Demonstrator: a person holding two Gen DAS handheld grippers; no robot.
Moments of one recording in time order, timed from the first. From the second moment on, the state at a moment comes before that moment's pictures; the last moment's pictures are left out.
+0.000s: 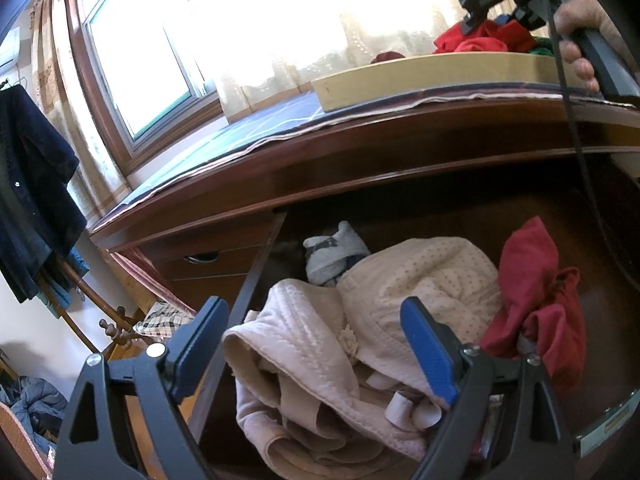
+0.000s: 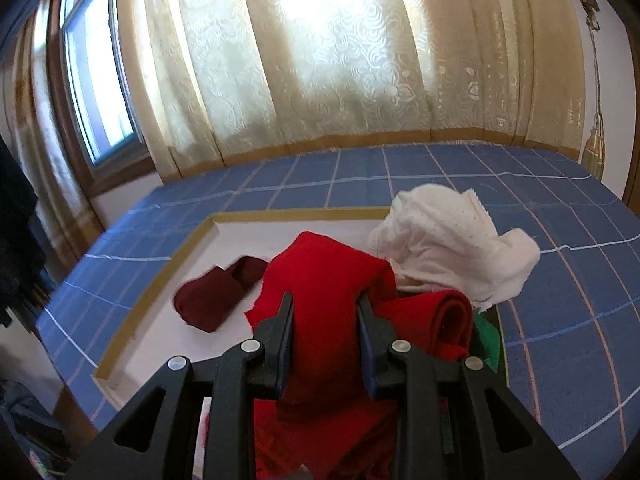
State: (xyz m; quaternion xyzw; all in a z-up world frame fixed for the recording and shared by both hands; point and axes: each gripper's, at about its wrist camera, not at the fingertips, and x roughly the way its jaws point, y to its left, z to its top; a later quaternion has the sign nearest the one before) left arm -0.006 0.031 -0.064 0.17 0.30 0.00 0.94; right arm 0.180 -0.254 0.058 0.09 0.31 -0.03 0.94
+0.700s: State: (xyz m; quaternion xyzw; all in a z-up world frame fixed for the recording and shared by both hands) left arm -0.006 0.032 -0.068 0.17 0.29 0.00 0.94; right arm 0.047 -0.223 0.096 0.06 0.18 0.03 0.98
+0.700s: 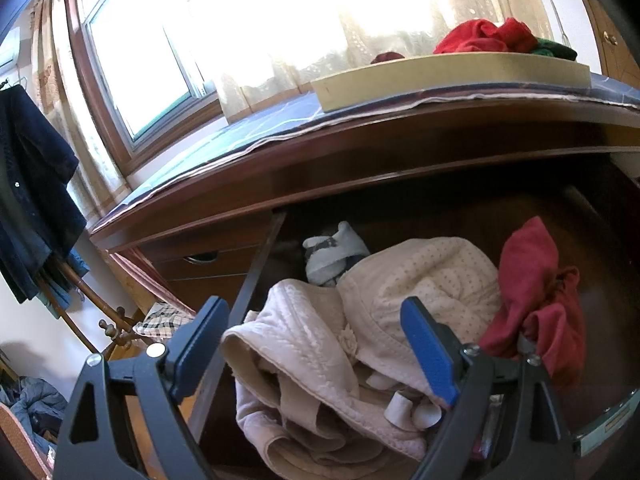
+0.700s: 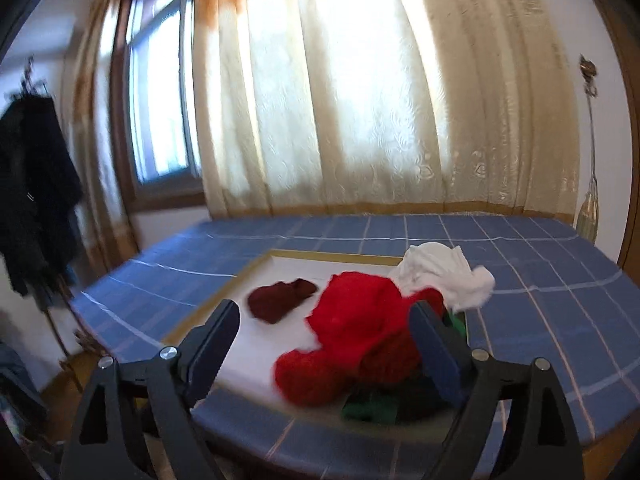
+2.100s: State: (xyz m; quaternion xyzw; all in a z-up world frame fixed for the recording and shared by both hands) left arm 0.005 0.085 -0.063 0.12 0.29 0.08 0.95; right arm 0.009 -0.157 -0.132 0.23 0.57 0.09 0.78
